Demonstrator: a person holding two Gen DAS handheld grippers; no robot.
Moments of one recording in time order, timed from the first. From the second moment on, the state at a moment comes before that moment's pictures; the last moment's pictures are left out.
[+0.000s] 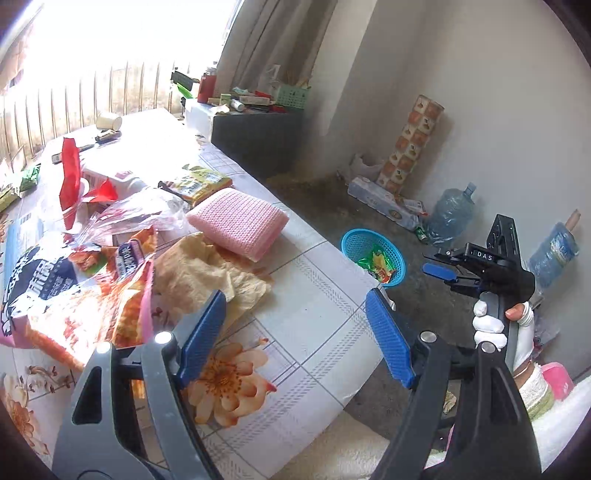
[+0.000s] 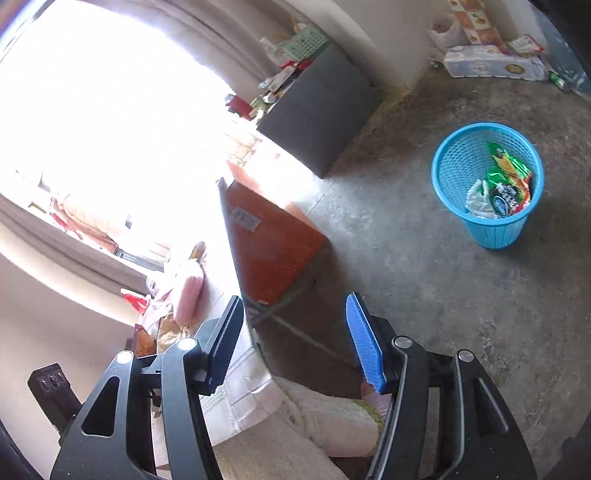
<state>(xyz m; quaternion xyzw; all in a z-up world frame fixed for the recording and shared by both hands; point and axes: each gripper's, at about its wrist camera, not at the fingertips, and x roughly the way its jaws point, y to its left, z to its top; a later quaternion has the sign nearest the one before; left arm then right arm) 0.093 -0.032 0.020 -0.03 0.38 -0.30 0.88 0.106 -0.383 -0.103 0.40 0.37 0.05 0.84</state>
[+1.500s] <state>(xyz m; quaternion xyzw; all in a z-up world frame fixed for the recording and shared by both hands) 0.128 0.185 -0.075 -0.50 0.40 -0.15 0.76 0.300 -0.128 -0.080 -0.01 0.50 0.14 0.85</state>
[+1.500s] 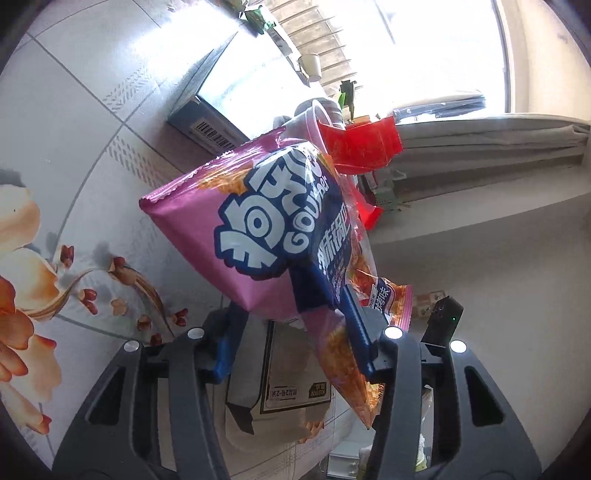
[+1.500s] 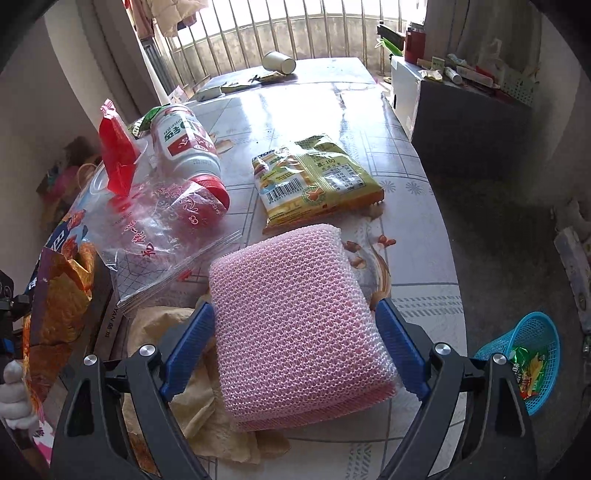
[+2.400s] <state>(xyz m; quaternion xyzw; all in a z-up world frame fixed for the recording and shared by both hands) 0.078 0.199 -0.036 -0.43 0.36 -0.15 0.81 0.248 -0.150 -0.039 -0.01 0.45 0.11 0.89</state>
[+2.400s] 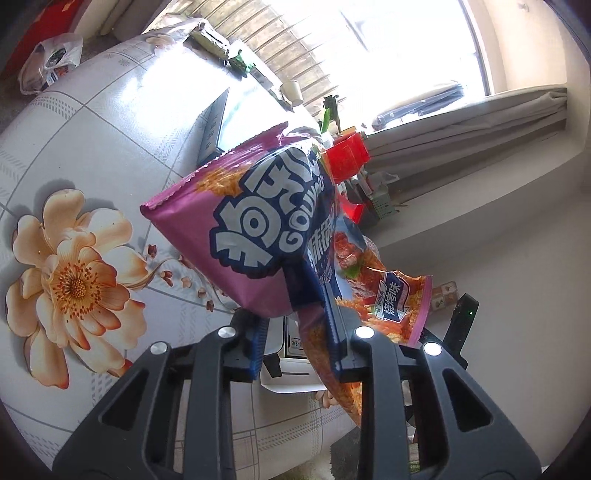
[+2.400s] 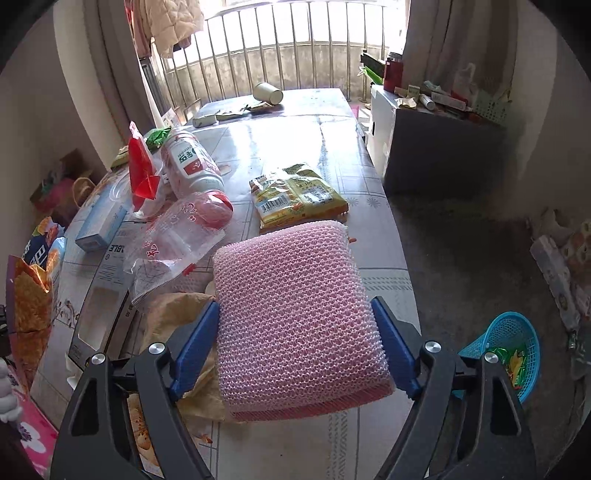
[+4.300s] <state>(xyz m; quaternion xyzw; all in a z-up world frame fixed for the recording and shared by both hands) 0.200 -0.103 0.055 -0.07 0.36 -0.37 0.85 0.044 -0.453 -0.084 0.49 0.32 -0.04 0.81</state>
